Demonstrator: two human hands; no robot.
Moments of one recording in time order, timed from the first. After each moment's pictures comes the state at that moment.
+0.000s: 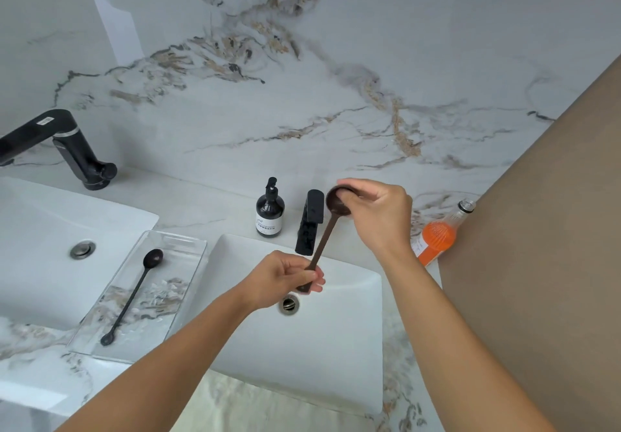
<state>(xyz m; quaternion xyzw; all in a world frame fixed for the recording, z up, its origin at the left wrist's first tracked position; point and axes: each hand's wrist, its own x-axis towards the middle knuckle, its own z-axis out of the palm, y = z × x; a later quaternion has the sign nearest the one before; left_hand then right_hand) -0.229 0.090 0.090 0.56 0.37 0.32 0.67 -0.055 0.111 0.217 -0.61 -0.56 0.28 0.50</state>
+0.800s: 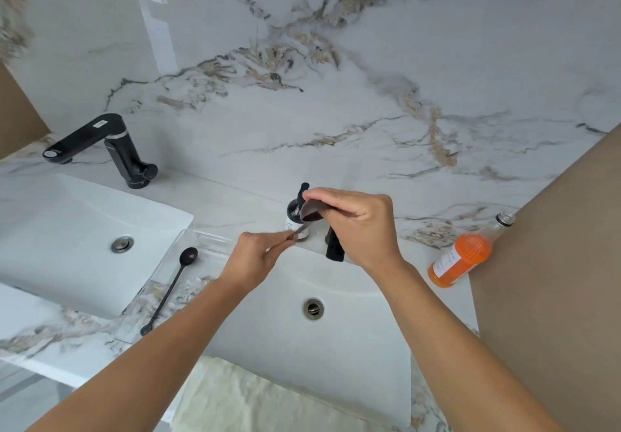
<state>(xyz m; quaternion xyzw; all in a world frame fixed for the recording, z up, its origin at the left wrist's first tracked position) -0.311 0.116 0.081 0.72 0.50 0.44 0.20 -0.123 0.102 0.211 -0.37 -0.71 0.27 0.53</state>
